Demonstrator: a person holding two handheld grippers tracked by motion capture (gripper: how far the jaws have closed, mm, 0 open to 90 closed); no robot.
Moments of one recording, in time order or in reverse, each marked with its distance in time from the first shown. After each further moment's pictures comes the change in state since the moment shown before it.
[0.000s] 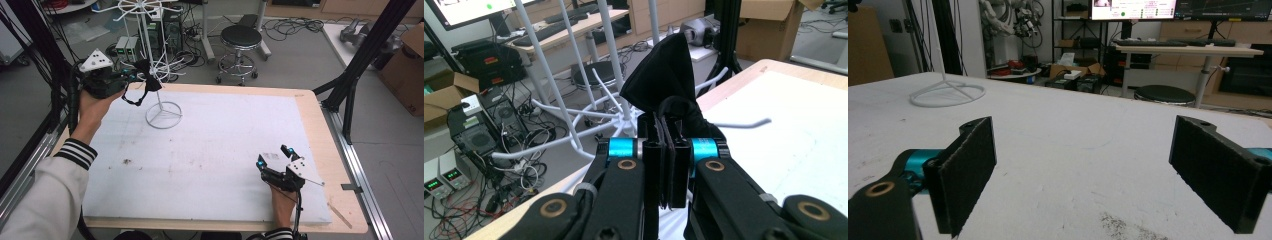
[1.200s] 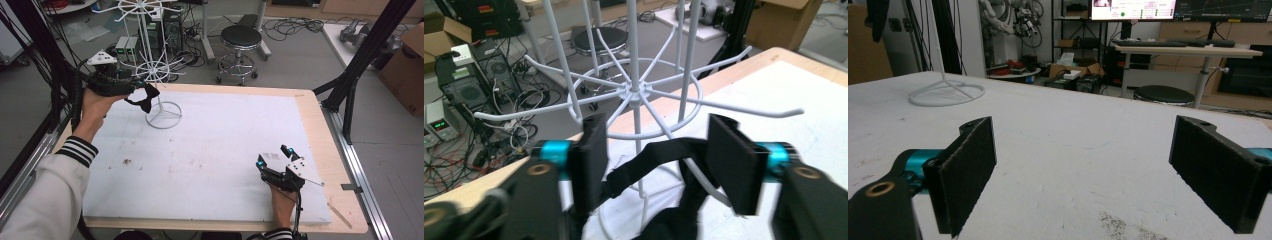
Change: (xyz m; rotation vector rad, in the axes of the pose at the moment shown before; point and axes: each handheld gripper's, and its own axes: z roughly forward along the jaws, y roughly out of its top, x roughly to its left) left arm 0.004 -0.004 0.012 0.118 0.021 -0.130; right arm 0.001 0.000 0.000 0.004 0.000 0.001
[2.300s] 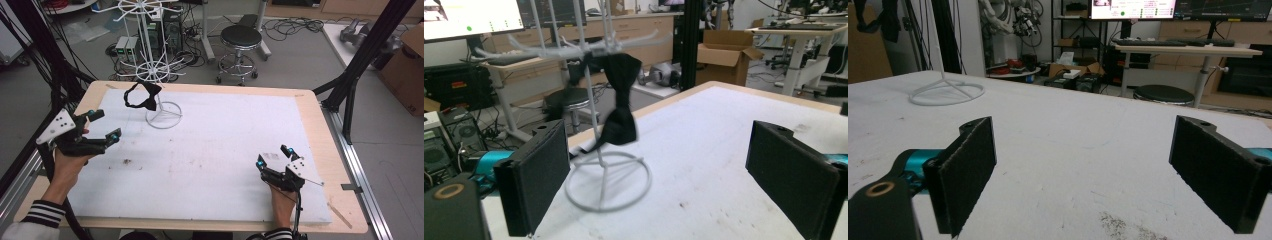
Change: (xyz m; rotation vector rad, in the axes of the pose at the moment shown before) left arm -0.019 -0.139 -0.088 -0.304 -0.145 0.068; right arm 0.000 0.000 0.000 0.001 -0.003 -0.005
